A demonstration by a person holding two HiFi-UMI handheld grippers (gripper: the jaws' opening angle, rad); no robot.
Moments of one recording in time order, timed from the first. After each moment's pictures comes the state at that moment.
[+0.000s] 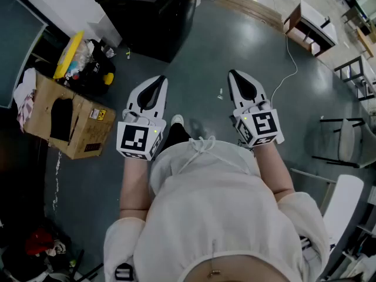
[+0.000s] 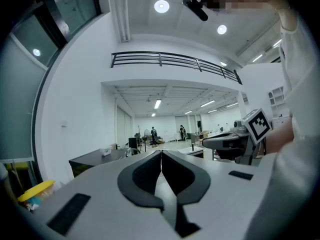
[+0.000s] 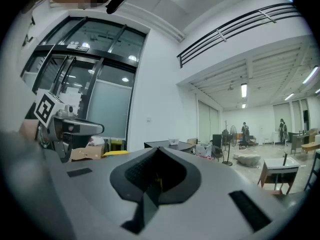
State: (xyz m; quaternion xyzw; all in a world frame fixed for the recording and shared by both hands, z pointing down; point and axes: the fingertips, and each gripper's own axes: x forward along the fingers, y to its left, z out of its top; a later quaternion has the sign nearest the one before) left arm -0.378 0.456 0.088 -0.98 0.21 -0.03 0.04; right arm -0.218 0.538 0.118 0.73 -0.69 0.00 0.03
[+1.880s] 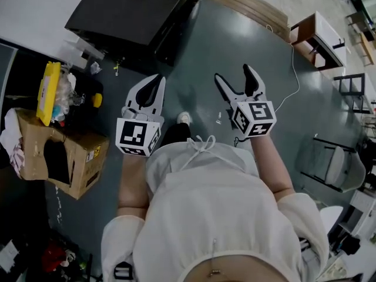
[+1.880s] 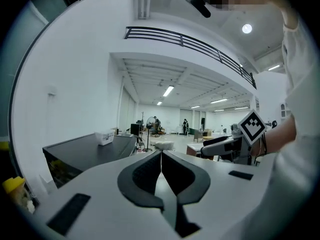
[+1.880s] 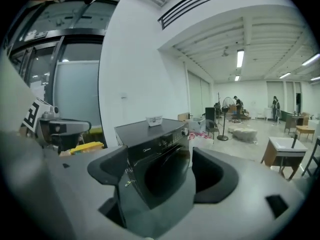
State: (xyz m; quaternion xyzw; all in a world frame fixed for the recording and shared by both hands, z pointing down) left arm -0.185 0.064 0.182 -0.97 0.21 -0.07 -0.05; right arm -0.005 0.152 0.226 0.75 -0.64 0.16 0.08
